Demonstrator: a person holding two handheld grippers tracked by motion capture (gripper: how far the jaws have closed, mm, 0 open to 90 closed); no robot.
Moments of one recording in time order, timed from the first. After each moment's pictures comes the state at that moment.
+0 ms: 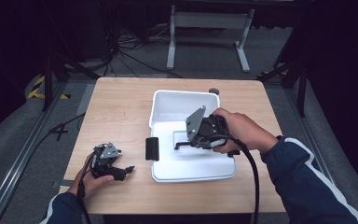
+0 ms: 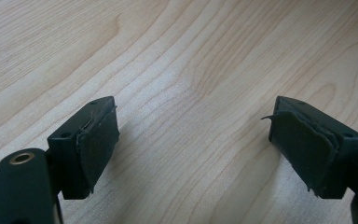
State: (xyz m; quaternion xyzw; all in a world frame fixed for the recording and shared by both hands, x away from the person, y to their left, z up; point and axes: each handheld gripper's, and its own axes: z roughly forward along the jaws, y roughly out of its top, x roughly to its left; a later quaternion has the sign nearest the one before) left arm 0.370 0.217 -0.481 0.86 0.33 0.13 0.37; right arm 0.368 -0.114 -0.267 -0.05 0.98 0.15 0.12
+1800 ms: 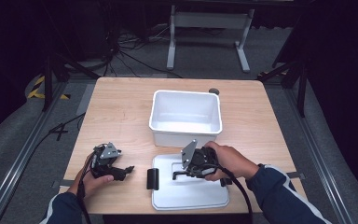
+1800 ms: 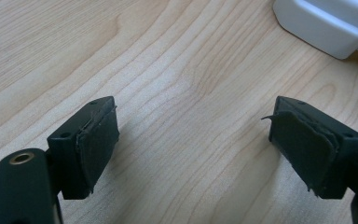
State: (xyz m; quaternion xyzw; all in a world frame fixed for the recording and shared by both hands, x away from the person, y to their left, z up) left arm 0.370 0.217 -0.481 0.86 0.33 0.13 0.37; right arm 0.355 -0.113 -0.378 -0.02 0.99 0.16 0.05
